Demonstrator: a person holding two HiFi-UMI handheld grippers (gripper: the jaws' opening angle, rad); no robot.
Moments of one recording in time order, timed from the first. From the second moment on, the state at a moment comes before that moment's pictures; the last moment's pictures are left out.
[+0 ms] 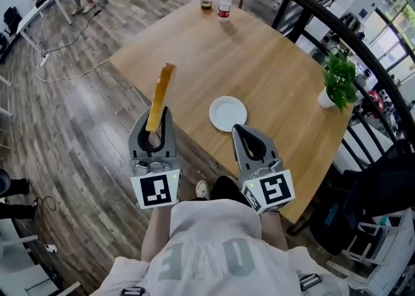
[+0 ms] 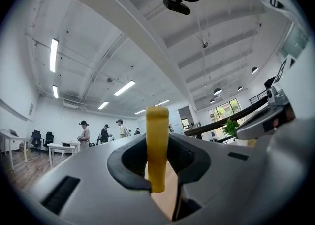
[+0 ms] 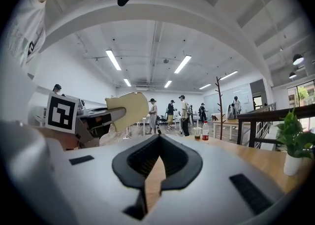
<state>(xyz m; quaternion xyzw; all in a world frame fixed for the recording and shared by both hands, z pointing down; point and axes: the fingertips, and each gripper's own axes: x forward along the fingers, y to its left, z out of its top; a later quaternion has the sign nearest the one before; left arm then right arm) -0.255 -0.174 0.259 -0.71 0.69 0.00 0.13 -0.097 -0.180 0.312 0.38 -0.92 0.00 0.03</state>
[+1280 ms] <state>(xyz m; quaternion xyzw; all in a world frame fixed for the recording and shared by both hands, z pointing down) -0.125 -0.336 0.400 -0.77 0.46 -0.32 0.30 -0.026 -0.292 0.370 0.48 -0.87 0.08 0.07</state>
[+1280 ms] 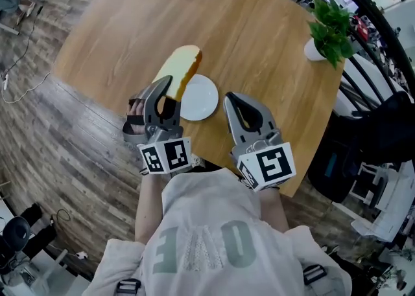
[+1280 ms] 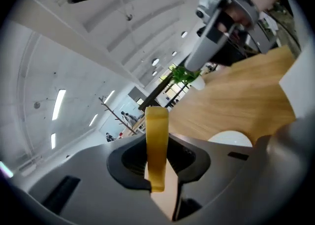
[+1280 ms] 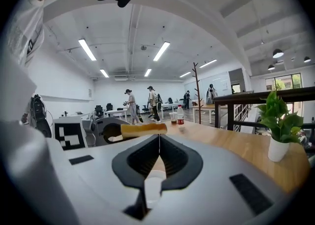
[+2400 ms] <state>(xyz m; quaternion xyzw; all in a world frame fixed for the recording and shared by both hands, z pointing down) -0.090 -0.320 0.557 -0.80 0.29 -0.48 0.23 -0.012 -0.283 0.391 0.47 -0.87 0.12 0.09</state>
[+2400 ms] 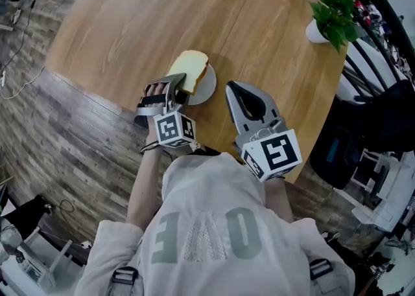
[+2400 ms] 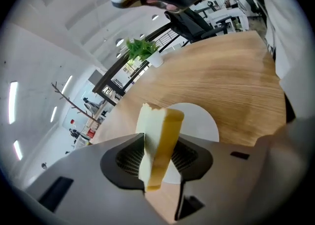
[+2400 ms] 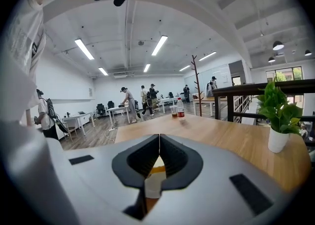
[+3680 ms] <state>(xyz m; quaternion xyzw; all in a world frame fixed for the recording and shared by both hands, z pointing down) -0.081 -0.324 0.415 -0.90 0.35 -0.25 0.07 -0.030 -0.274 0.355 0.46 -0.88 0.07 0.06</state>
